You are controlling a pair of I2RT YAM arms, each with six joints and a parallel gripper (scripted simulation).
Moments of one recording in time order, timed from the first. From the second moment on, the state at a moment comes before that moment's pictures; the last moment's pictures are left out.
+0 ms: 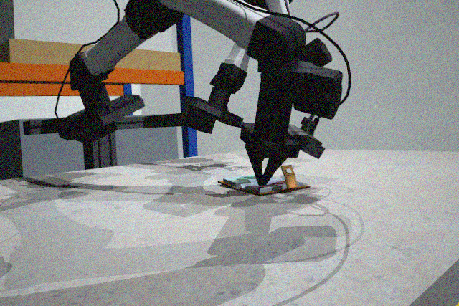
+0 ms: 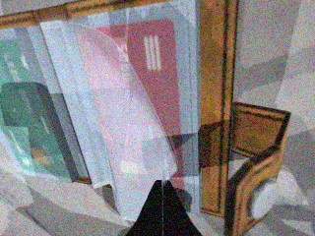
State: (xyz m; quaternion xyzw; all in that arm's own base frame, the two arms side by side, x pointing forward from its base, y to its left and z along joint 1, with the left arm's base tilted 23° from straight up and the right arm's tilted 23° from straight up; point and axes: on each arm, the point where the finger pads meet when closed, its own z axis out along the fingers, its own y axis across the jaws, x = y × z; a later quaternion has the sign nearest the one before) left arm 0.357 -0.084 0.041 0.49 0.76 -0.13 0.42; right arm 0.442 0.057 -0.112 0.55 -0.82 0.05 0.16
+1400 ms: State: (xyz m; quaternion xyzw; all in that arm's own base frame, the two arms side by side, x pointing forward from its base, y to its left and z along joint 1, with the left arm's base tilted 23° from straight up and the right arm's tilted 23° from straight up) left arm 0.357 -0.084 0.041 0.49 0.76 -0.13 0.42; right arm 0.399 0.070 -0.091 0.62 -0.76 0.05 0.19
